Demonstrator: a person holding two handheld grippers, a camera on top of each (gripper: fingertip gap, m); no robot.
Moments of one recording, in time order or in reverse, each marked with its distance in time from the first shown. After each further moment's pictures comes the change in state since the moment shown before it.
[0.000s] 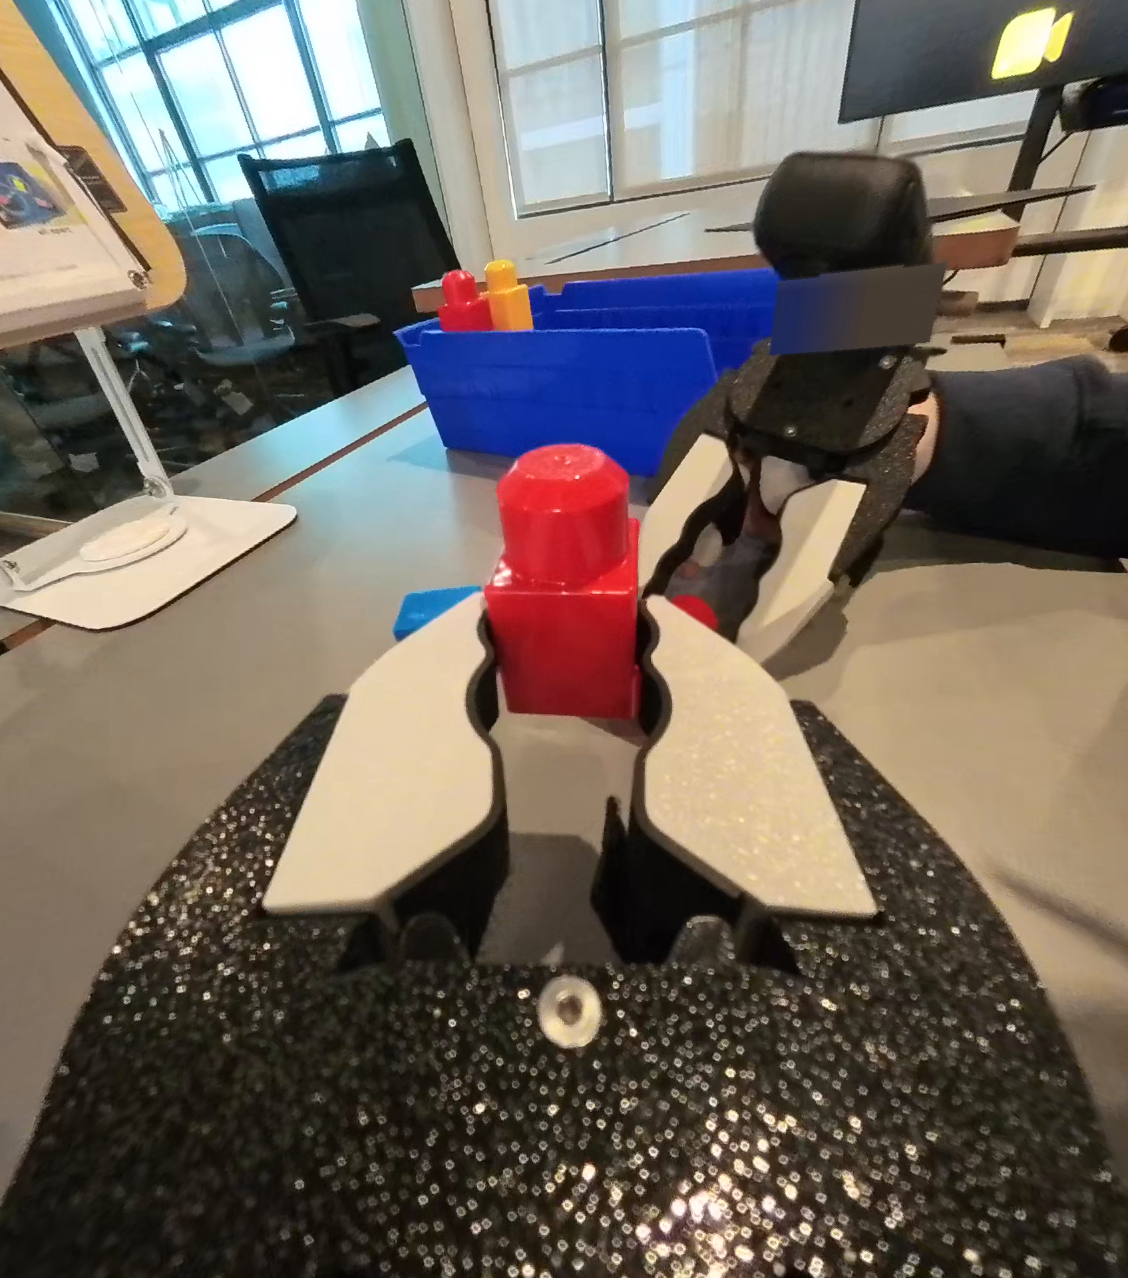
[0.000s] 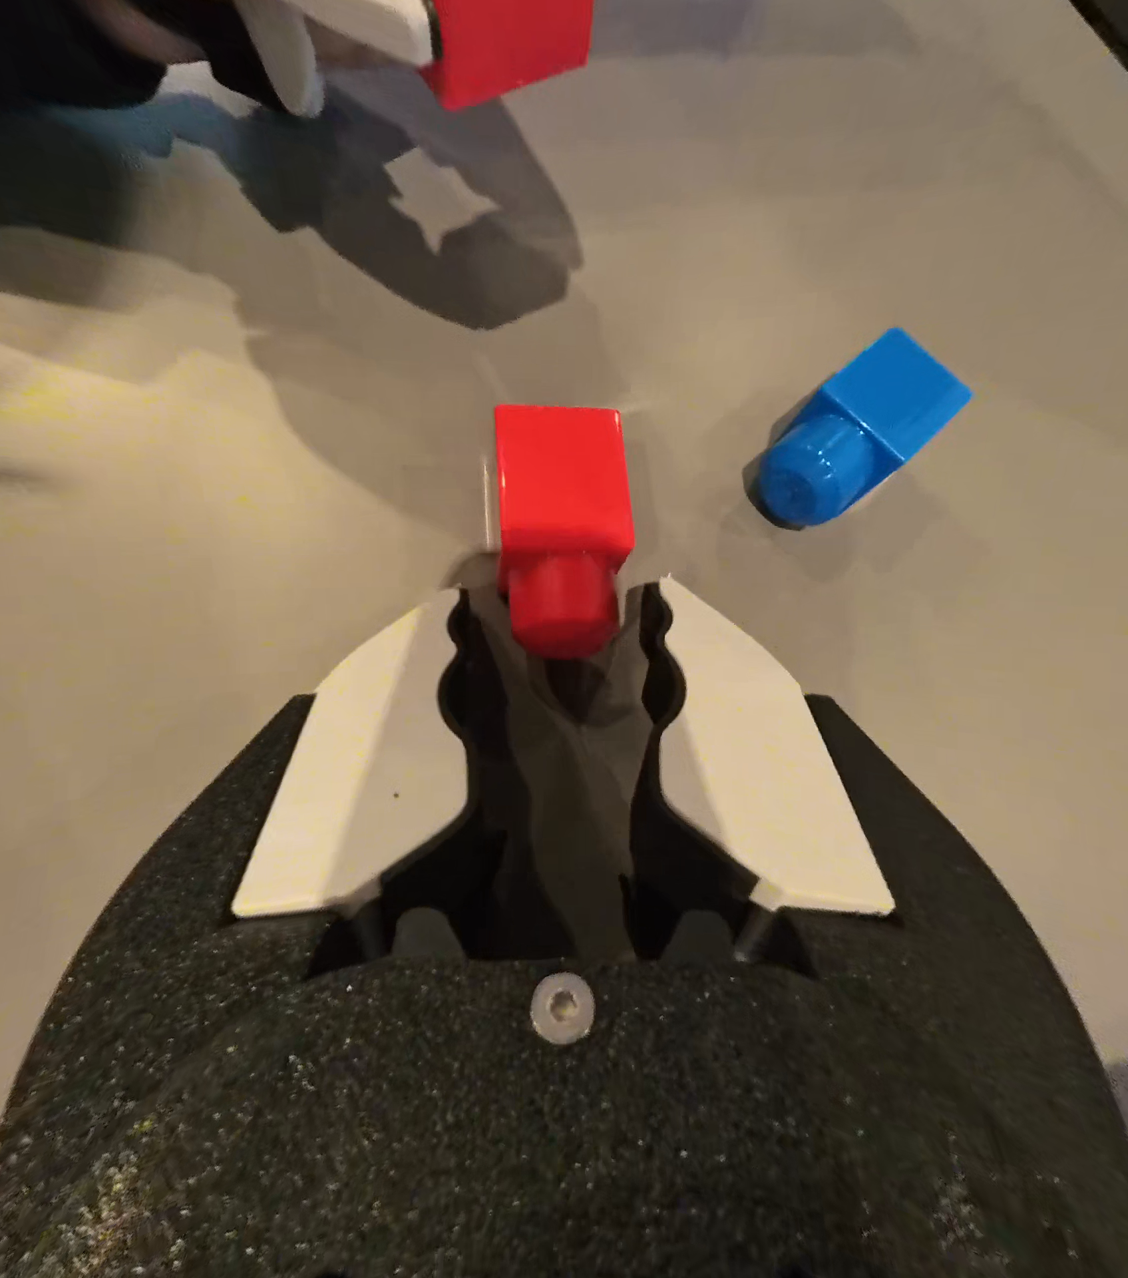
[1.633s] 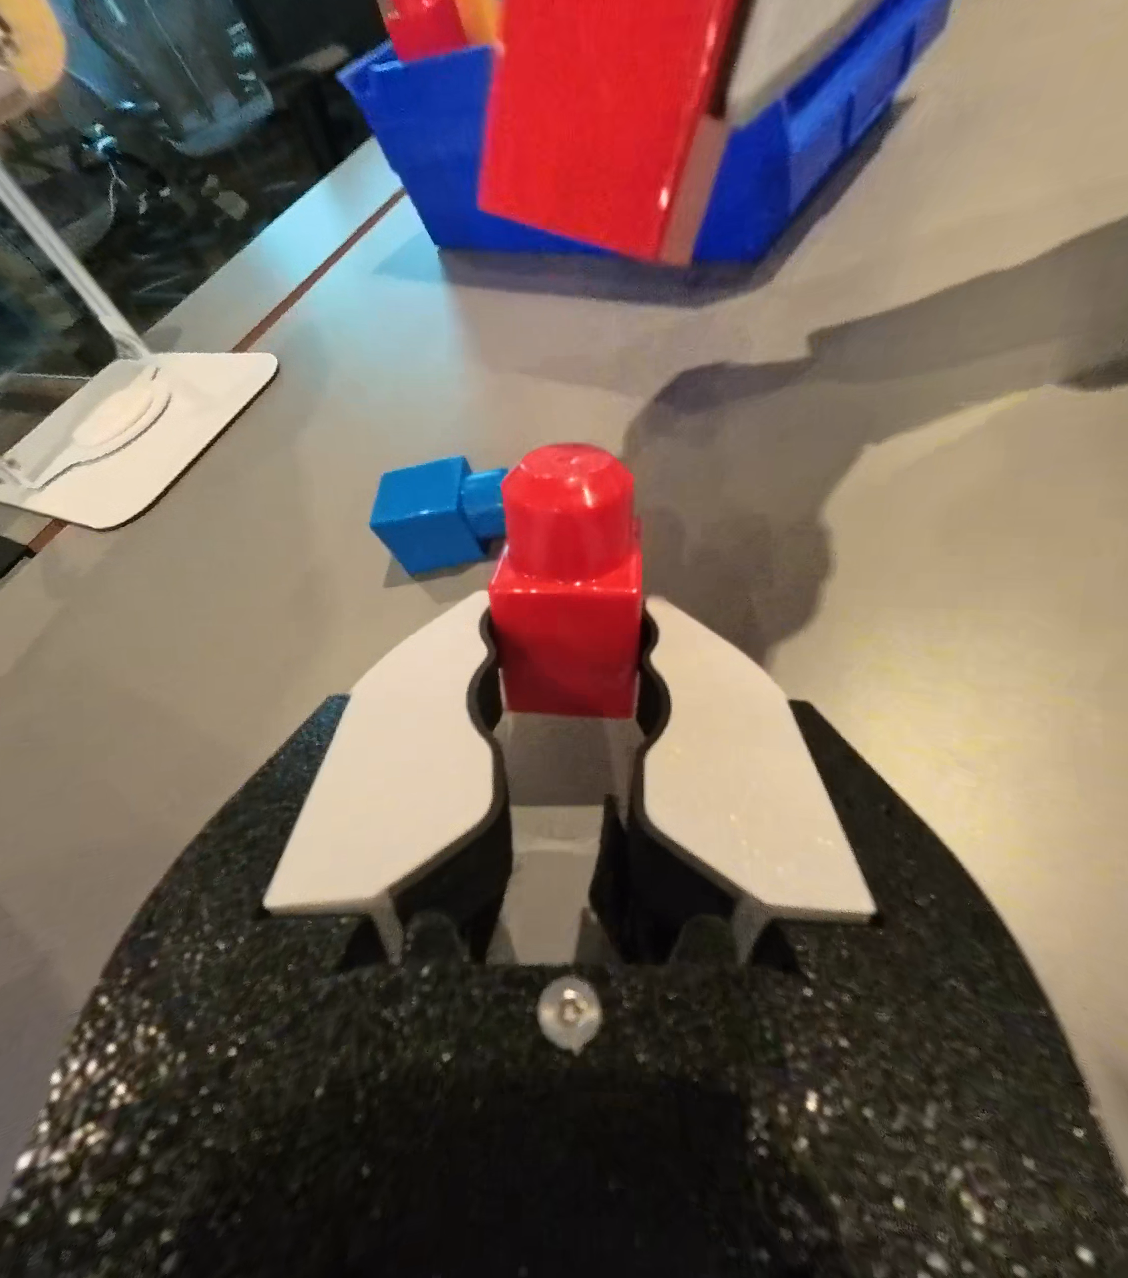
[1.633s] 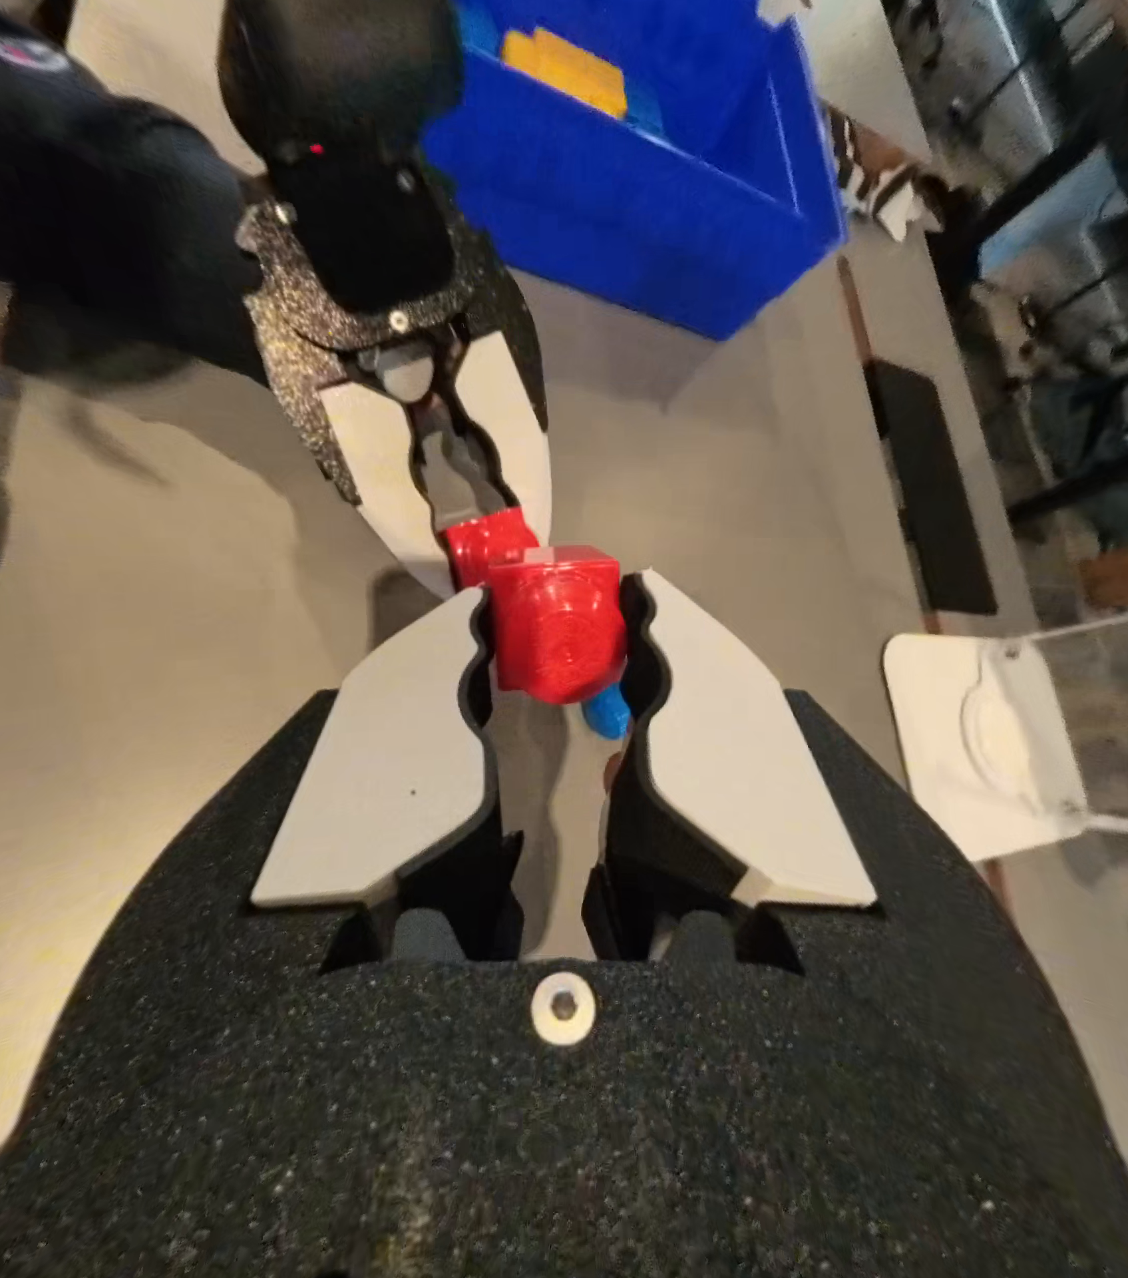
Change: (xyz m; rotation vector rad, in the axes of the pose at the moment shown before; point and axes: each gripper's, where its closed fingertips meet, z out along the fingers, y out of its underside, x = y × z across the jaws) left arm 0.006 0.041 0.014 -0.339 -0.061 0.141; right arm 0.008 -0.120 -0.062 0.051 -0.007 -0.364
